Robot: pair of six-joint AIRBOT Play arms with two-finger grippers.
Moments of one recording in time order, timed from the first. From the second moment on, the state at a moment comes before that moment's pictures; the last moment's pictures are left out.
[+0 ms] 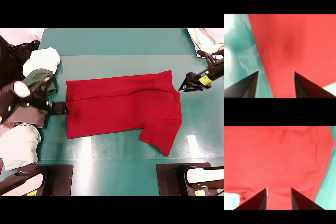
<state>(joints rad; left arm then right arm) 0.00 -1.16 0.86 1.20 -1.12 -1.47 -0.27 -1.54 1.55 -1.16 1.61 1.40</state>
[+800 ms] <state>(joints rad) -0.01 -0.98 0.50 1.03 -1.06 -1.53 -0.36 -1.32 1.28 -1.12 1.53 1.36</state>
